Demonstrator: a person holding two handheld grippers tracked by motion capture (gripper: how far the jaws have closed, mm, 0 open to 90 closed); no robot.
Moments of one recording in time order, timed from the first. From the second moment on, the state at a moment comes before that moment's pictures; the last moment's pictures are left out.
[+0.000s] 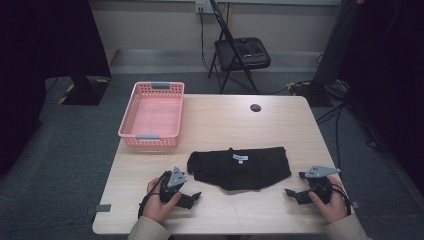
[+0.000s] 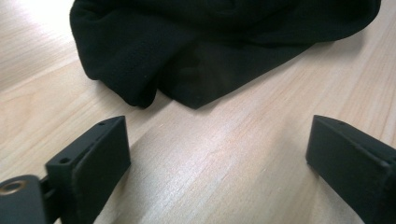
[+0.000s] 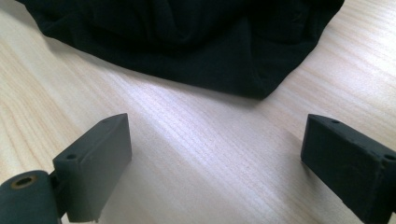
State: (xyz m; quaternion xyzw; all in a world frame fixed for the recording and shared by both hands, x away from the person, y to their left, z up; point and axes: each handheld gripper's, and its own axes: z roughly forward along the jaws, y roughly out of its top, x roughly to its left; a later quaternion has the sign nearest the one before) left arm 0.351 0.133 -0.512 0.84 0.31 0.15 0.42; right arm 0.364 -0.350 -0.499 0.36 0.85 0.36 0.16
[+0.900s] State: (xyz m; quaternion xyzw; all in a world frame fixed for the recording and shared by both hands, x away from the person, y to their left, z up) left arm 0.350 0.118 -0.493 0.82 0.31 0.14 0.45; right arm 0.367 -0.345 -0.491 0.36 0.84 0.38 0.16
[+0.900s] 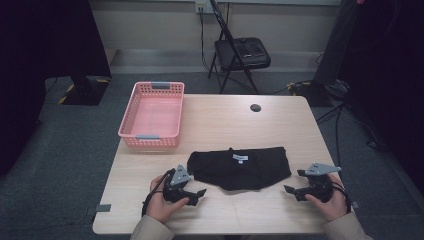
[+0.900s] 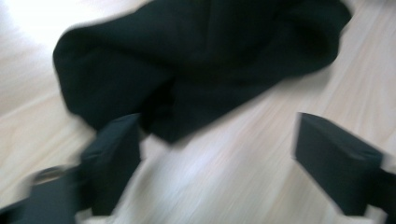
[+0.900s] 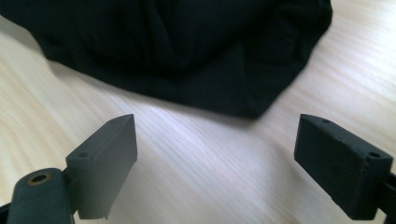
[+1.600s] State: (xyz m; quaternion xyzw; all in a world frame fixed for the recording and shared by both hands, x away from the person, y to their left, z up) left arm 0.384 0.079 -0.462 0.81 0.30 0.15 0.49; right arm 0.379 -0.309 -0.465 0.32 0.83 0.42 0.17
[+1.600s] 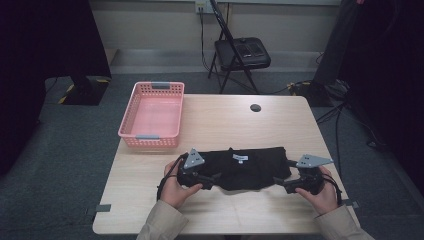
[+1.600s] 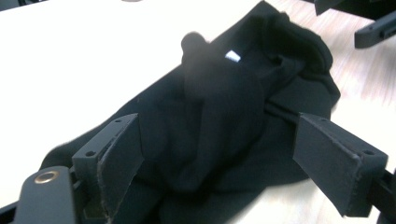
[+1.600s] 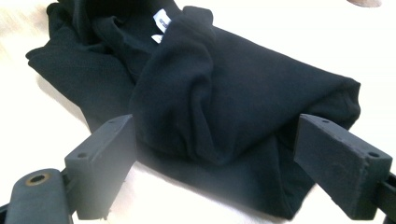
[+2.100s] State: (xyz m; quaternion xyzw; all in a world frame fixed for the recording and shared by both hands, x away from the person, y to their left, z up) left arm 0.395 0.060 -0.475 0.82 0.31 0.14 0.47; right arm 0.385 -0.294 -0.467 0.30 0.84 0.43 0.15
